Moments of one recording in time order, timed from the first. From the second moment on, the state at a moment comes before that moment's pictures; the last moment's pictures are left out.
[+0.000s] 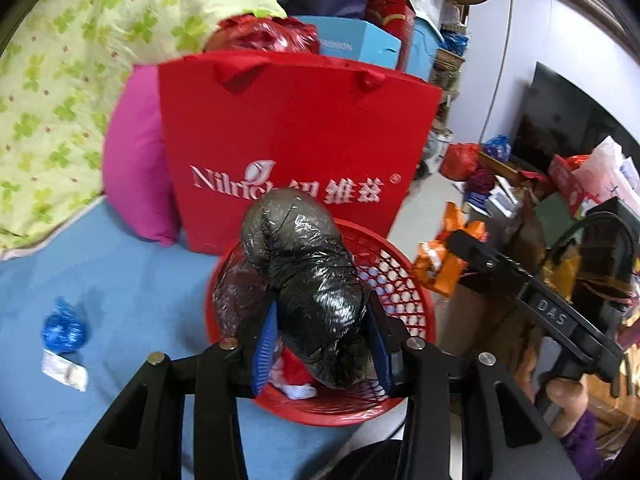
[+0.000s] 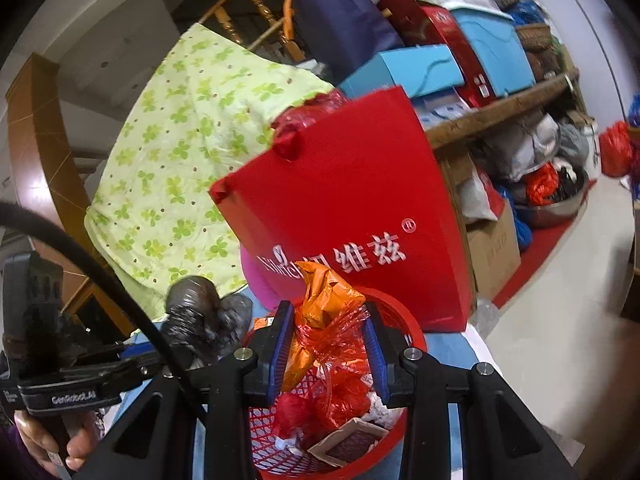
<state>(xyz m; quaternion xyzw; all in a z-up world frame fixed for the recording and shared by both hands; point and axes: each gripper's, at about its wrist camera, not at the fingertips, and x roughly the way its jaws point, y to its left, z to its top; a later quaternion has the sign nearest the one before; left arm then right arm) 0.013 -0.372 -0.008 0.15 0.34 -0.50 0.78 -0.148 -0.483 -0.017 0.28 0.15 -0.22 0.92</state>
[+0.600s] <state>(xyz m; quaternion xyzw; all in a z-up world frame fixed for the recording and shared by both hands) 0.081 -0.264 -0.079 0.08 0.41 -0.40 0.82 -0.125 -0.456 -0.018 0.27 0.15 -0.20 0.93</state>
